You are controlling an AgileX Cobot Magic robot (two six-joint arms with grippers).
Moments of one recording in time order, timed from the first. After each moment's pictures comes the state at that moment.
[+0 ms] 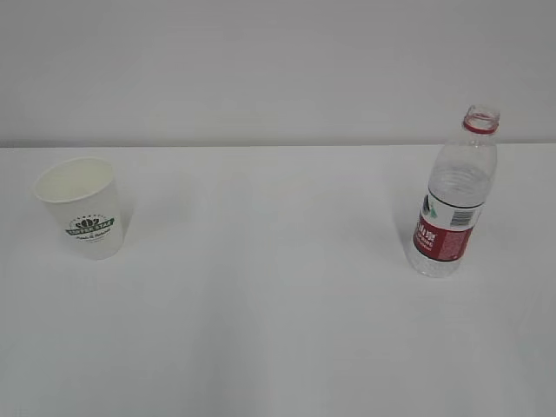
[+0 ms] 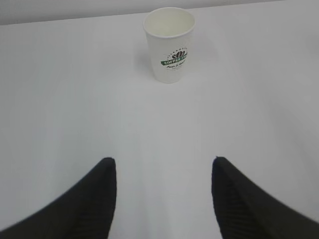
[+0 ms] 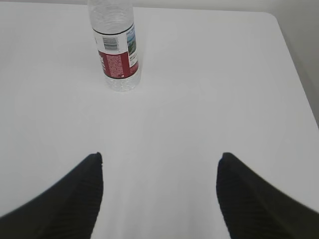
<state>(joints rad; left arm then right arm) -0.14 0.01 -0.52 -0.01 1.11 -0.02 0.10 -0.02 -0.50 -0.06 1.14 0.00</state>
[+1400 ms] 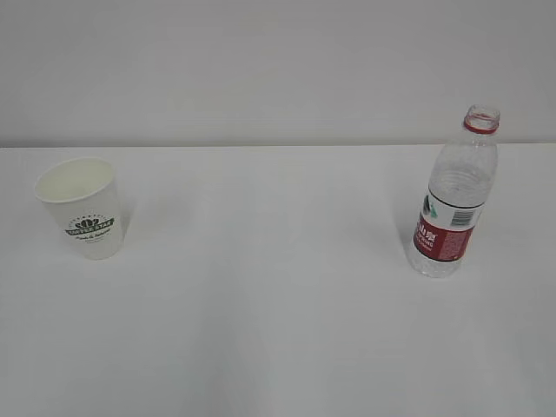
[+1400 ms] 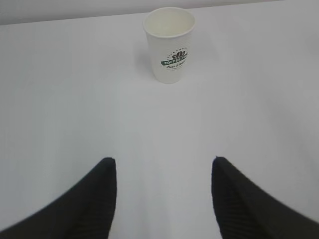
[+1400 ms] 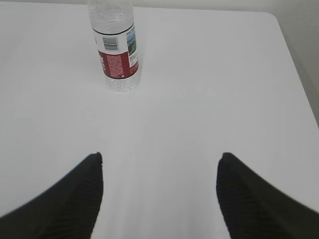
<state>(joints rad) -0.14 0.01 -0.52 -0.01 1.11 -0.02 0.10 -0.02 -0.50 -0.06 1.14 0.00</state>
